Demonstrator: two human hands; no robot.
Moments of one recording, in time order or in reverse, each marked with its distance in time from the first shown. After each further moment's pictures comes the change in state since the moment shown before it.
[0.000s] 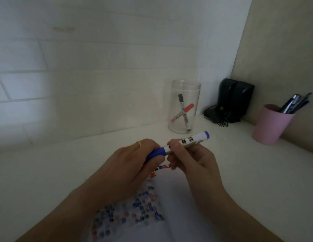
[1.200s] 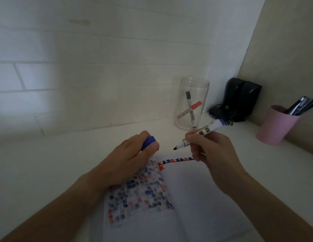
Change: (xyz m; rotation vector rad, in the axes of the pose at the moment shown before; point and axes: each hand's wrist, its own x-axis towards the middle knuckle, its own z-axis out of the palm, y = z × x) left_hand -0.010 -0.026 -0.005 -0.343 -0.081 -0.300; right_hand 0.020 -0.017 -0.015 -0.193 0.011 0.101
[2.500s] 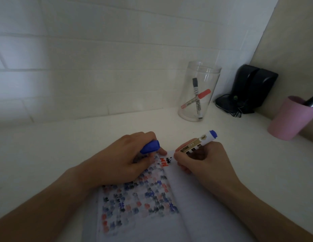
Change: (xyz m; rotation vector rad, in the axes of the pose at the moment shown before) left_hand 0.004 -0.012 -0.003 0.184 -0.128 0.271; right_hand 0.000 0.044 0.008 -0.472 -0.047 -0.017
